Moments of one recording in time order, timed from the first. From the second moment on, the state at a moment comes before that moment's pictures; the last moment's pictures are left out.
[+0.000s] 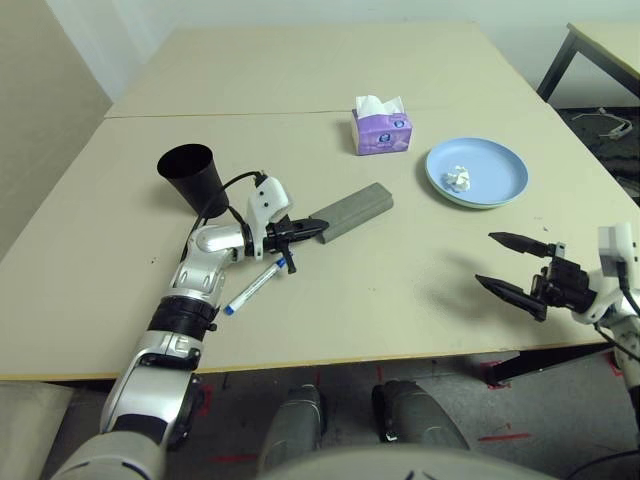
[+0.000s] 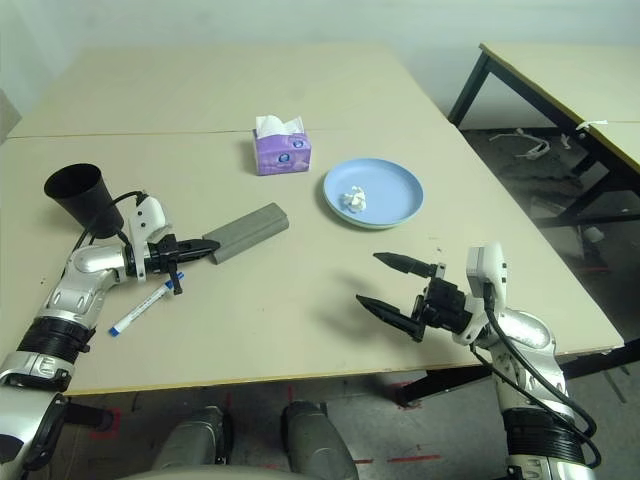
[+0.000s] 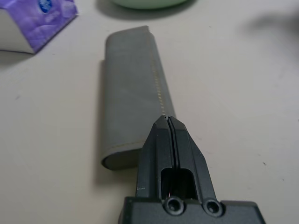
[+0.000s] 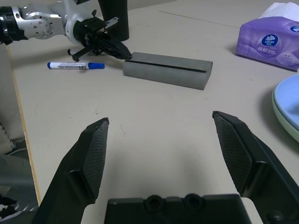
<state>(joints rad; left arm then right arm) -0.52 0.48 -0.11 0.49 -0.13 -0.09 -1.09 -0.07 -0.65 -0.22 0.21 0.57 -0.11 1.32</state>
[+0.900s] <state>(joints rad) -0.49 0.56 -0.12 0.42 -0.13 -0.06 -1.11 -0.07 -0.65 -0.22 0.20 0.55 -0.10 1.29</state>
